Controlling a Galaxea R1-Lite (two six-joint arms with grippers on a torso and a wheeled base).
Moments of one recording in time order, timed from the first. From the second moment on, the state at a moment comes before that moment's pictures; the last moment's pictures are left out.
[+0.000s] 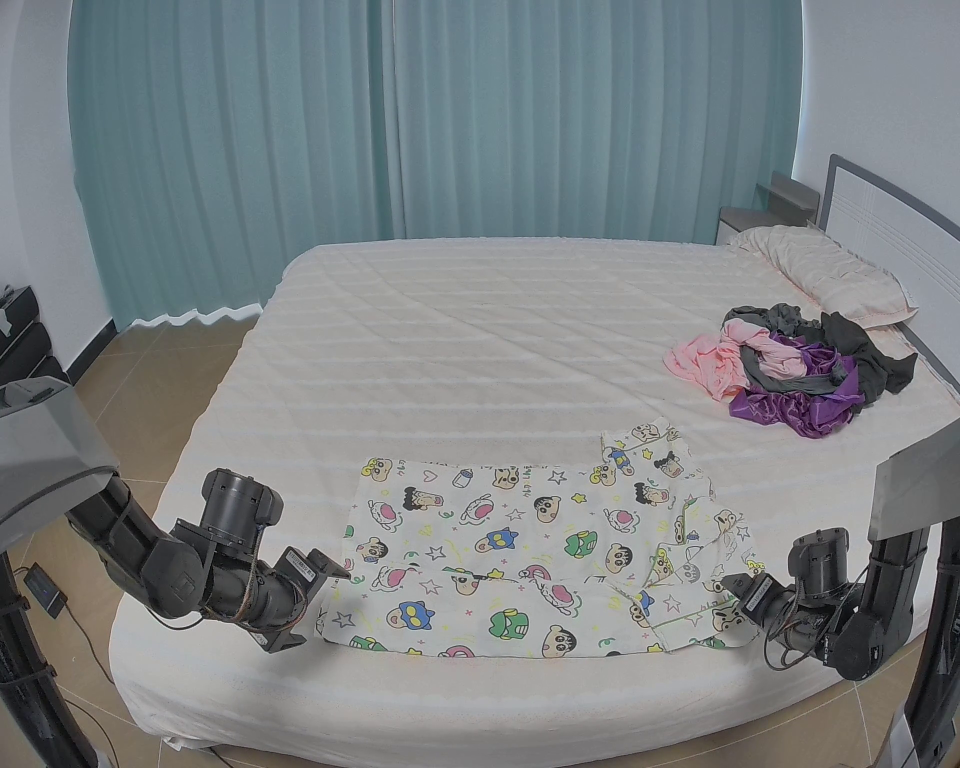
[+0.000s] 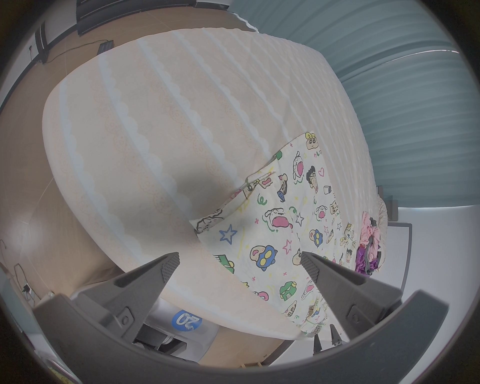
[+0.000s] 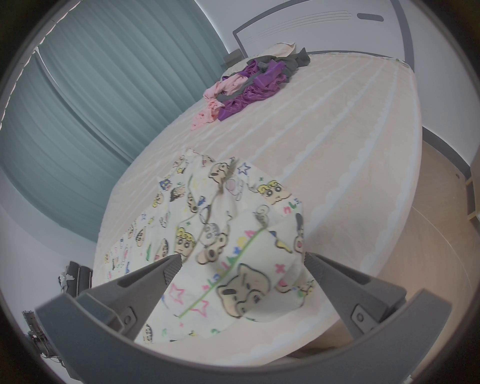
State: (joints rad) left arm -0.27 2.00 -0.63 -0.38 -0.13 -1.19; right arm 0.20 2.23 -0.16 -1.31 -0.21 0.85
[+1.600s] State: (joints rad) left arm -0.28 2.00 -0.63 -0.38 -0.13 -1.19; right arm 0.16 2.19 -0.06 -1.39 -0.18 0.88
